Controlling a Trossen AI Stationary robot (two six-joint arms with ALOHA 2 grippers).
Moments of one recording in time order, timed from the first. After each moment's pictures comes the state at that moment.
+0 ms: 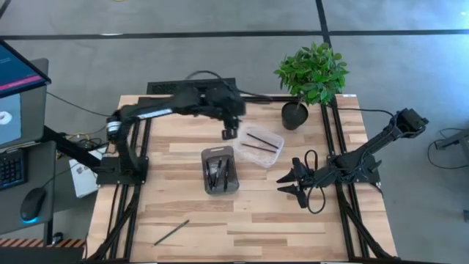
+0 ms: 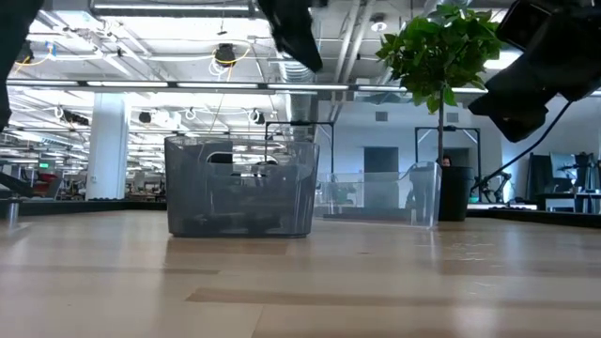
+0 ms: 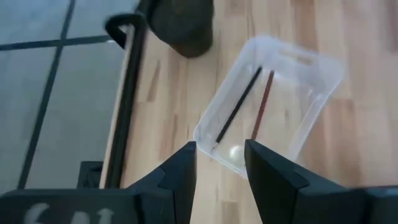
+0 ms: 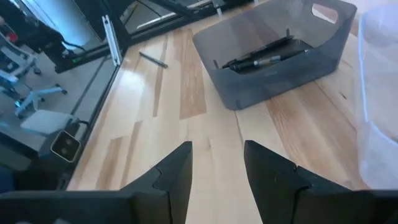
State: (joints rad) left arm 0.24 1.83 1.88 -0.91 -0.09 0.27; right arm 0.54 1.02 0.28 0.31 0.37 0.50
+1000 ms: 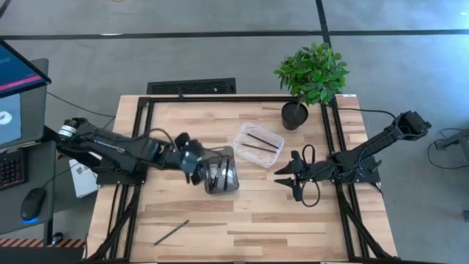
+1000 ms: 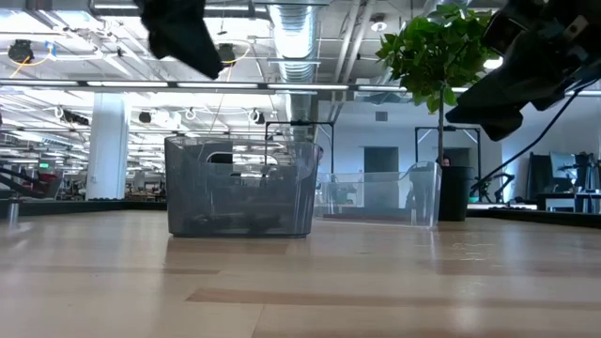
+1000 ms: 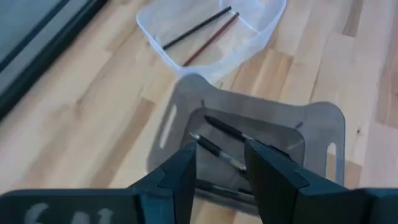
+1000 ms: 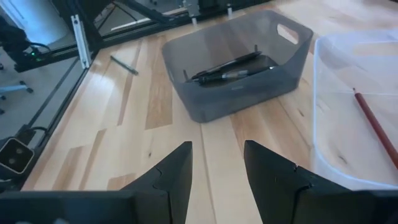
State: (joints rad) left arm -0.23 1.27 1.05 -0.69 -0.47 -0.50; right arm 0.43 1.01 0.28 0.30 0.36 0.38
